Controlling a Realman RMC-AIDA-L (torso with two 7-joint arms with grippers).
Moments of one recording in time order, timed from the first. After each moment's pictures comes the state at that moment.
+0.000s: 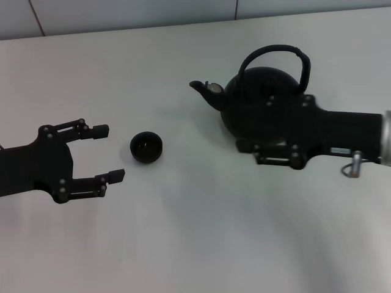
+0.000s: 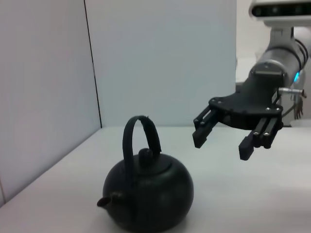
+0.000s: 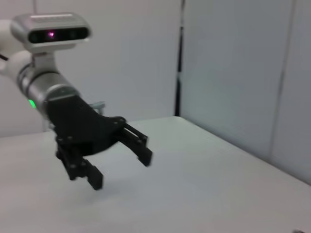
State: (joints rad) left arm -0.39 -2.01 0.97 0.75 1.76 1.64 -1.08; right arm 0.10 2.09 -1.25 -1.23 -1.61 -1.36 1.38
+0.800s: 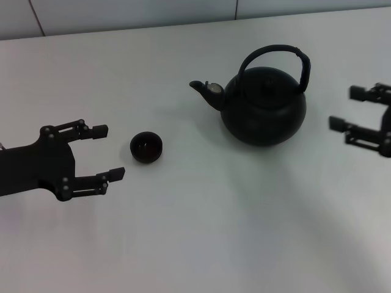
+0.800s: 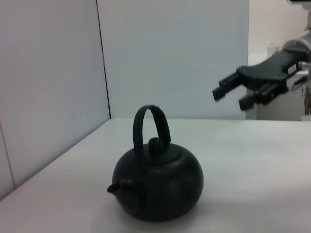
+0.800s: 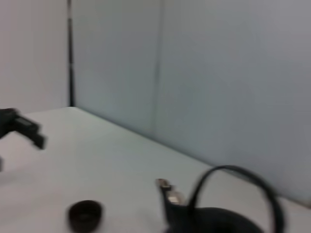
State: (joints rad) left arm -0.40 -2.02 0.96 0.74 1.78 1.59 -1.08; right arm -0.11 2.09 -1.03 -1.36 -1.59 -1.35 1.40
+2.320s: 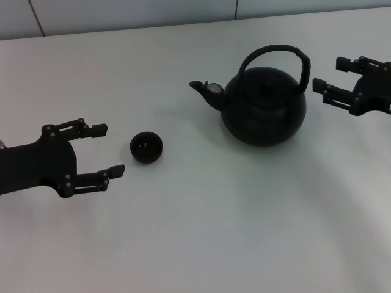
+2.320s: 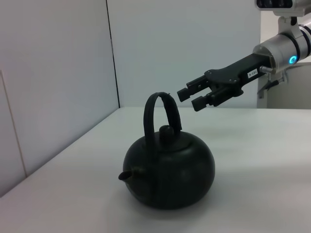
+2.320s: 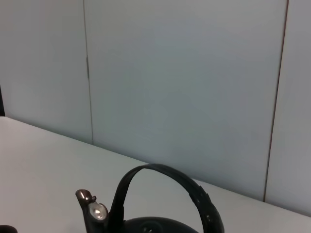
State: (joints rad) left arm -0.40 -2.03 0.96 0.74 1.80 1.55 -1.08; right arm 0.12 2.09 -1.01 -1.05 -1.58 -1.12 1.33
